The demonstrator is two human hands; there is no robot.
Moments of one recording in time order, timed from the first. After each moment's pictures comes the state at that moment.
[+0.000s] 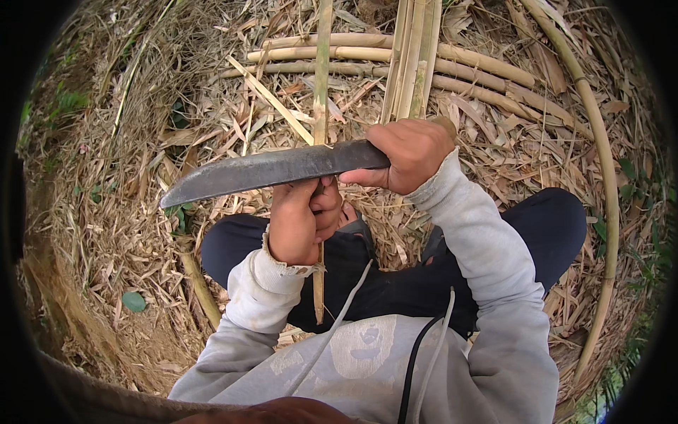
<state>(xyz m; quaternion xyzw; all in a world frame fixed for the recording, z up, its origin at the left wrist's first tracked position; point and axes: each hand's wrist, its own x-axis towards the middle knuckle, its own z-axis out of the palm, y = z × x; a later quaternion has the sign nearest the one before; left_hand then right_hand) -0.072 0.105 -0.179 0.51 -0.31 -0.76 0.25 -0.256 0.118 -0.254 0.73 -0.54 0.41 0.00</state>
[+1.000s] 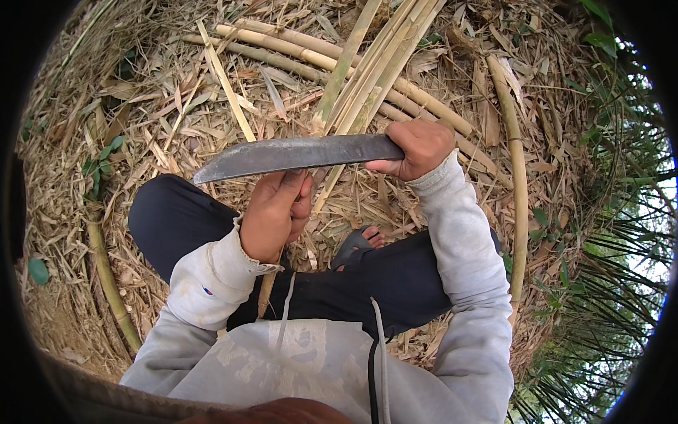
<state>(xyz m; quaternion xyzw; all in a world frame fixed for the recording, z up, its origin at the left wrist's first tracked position) -0.076 0.132 -0.208 0.43 -0.36 -0.78 0.28 -0.339 0.105 -0.237 0.84 -0.46 0.27 0.07</state>
